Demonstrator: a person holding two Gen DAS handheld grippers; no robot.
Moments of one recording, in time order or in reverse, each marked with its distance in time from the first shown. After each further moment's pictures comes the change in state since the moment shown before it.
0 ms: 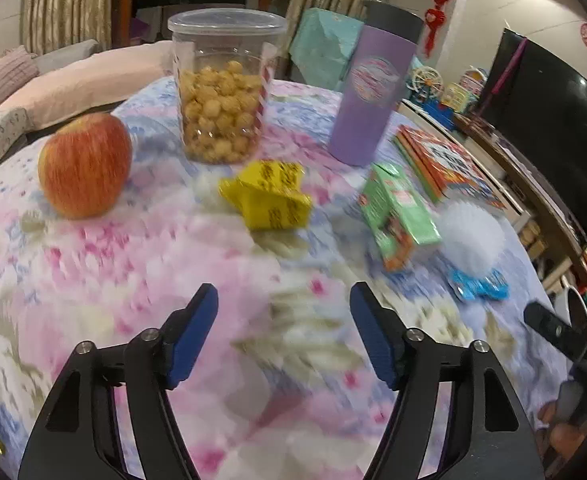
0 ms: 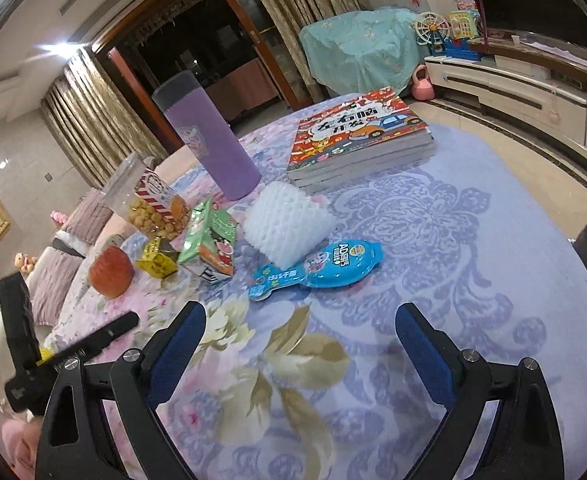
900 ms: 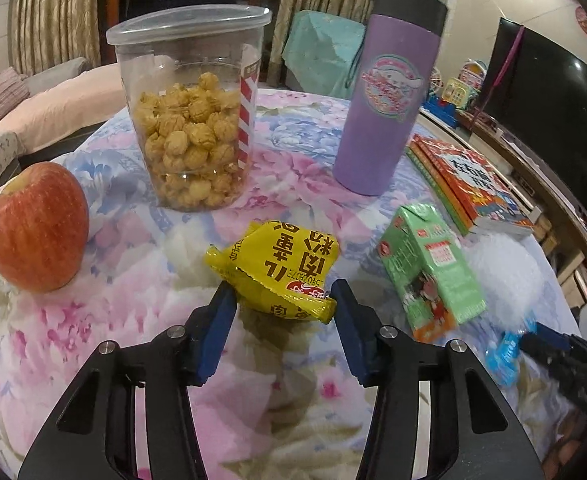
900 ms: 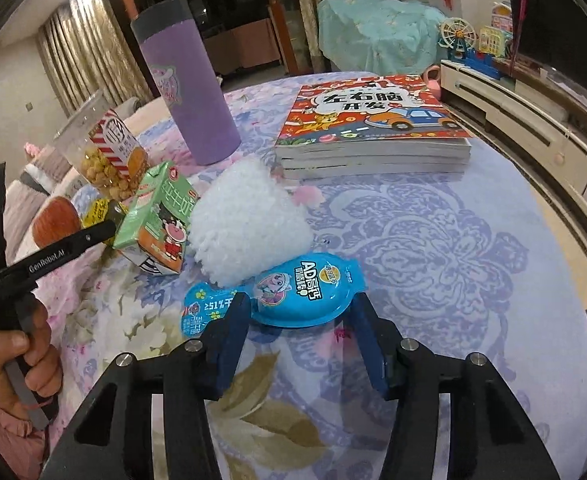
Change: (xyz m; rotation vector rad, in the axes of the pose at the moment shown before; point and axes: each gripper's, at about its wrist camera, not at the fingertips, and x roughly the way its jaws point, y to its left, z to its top) left arm 0.047 -0.008 0.034 0.071 -0.020 0.005; right arm 0.049 0.009 0.019 -0.173 0.103 -0.111
